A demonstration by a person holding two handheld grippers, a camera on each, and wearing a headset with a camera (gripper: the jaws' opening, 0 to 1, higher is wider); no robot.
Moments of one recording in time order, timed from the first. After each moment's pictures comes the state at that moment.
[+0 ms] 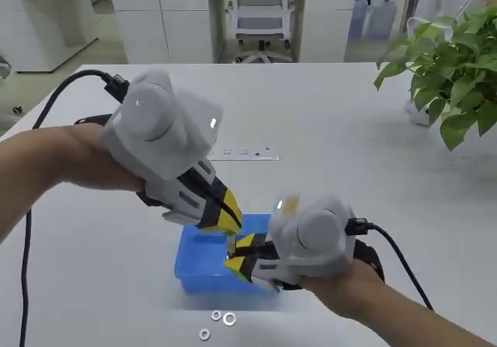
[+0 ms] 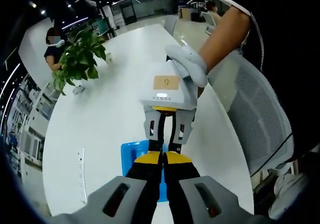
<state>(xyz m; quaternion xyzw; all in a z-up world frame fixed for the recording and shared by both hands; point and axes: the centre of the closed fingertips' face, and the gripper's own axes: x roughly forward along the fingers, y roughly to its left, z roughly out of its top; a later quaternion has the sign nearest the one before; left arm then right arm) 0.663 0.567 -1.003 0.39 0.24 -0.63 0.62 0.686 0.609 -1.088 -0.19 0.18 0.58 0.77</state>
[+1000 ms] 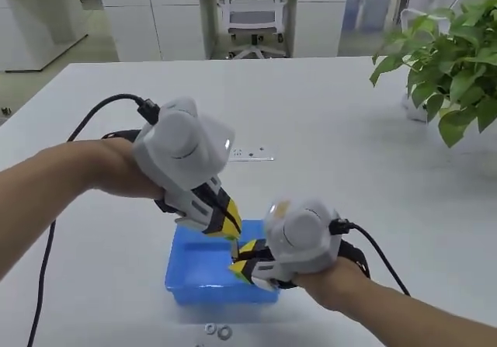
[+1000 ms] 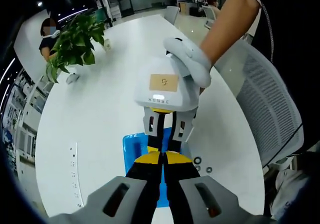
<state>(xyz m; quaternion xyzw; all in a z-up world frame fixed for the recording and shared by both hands) 0.705 0.566 -1.053 0.39 0.28 -0.64 0.60 0.722 0.601 -1.139 -0.19 0.24 0.56 0.77</state>
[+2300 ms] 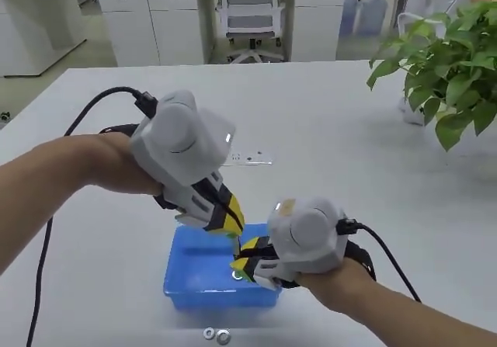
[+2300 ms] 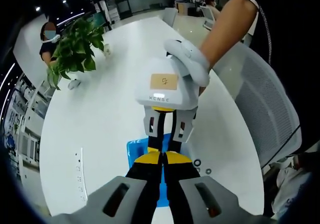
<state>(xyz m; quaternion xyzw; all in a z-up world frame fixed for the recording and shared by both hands) 0.696 0.560 -1.027 0.40 0.26 -0.64 0.60 0.717 0.596 -1.114 -0.18 0.22 0.55 0.78</state>
